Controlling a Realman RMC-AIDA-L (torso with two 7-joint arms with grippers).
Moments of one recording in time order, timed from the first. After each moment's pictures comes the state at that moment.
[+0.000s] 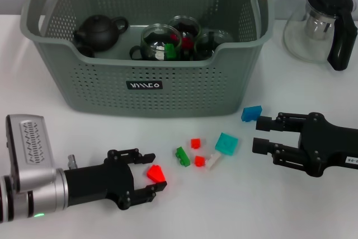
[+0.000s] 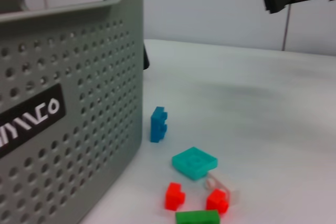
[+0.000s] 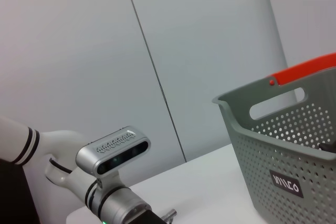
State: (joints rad) left arm -0.40 -2.17 0.58 0.46 2.15 1.40 -0.80; right arm 0.45 2.08 -0.68 -0.58 -1.92 -1.78 1.28
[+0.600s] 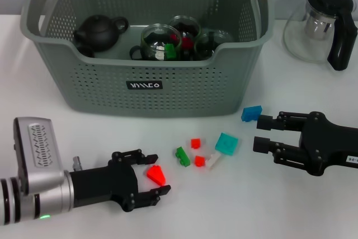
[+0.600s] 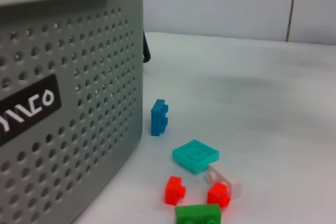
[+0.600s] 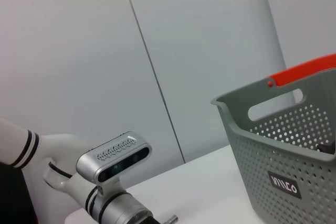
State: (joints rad) left arm -0.42 -2.18 0.59 0.42 2.15 1.36 -0.77; right arm 0.45 2.08 -0.67 -0.58 -1.92 -1.78 1.28
